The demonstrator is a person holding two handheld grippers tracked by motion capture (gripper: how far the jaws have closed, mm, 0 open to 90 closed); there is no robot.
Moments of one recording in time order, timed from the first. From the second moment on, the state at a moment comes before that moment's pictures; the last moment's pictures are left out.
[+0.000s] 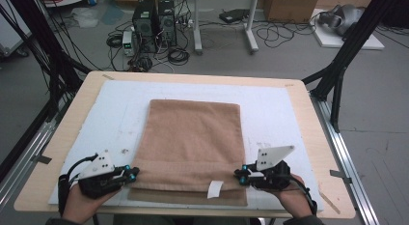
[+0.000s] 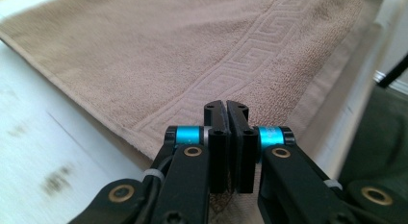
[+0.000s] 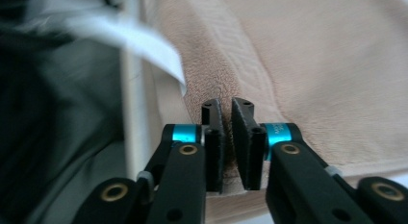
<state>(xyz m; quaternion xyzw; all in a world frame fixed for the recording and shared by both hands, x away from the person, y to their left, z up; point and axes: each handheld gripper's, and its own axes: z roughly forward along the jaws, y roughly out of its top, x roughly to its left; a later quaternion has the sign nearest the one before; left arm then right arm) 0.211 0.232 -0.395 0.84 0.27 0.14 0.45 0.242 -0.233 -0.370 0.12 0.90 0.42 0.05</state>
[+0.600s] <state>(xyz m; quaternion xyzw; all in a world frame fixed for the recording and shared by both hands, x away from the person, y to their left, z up) 0.257 0.226 -0.416 0.82 0.31 0.14 0.46 0.295 -0.236 -0.403 0.22 0.87 0.44 0.06</state>
